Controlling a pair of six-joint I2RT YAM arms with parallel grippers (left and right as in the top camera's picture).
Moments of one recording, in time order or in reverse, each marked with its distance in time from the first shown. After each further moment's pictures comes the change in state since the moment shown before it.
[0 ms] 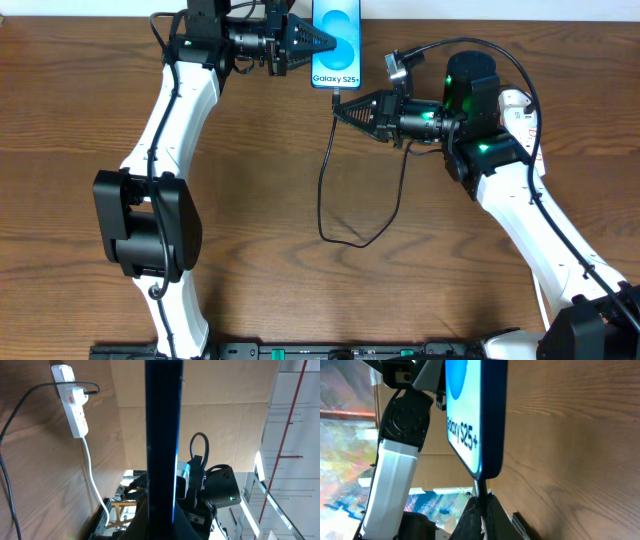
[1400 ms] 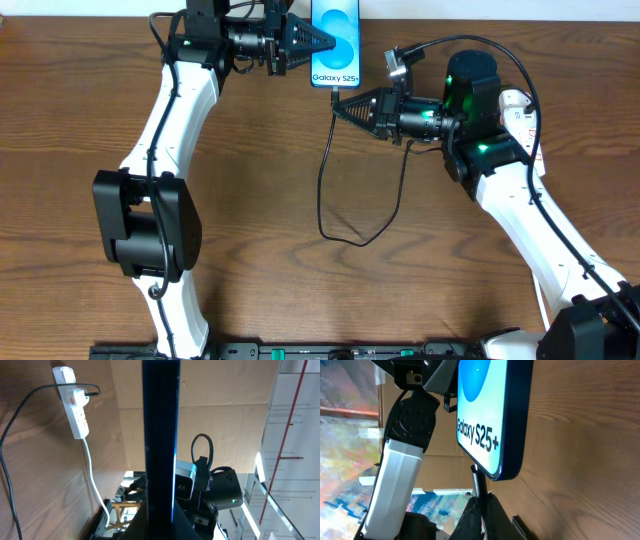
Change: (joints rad) left arm 0.000 0.000 0.000 0.000 -0.004 0.000; right arm 0.000 0.000 0.000 0.038 0.013 0.008
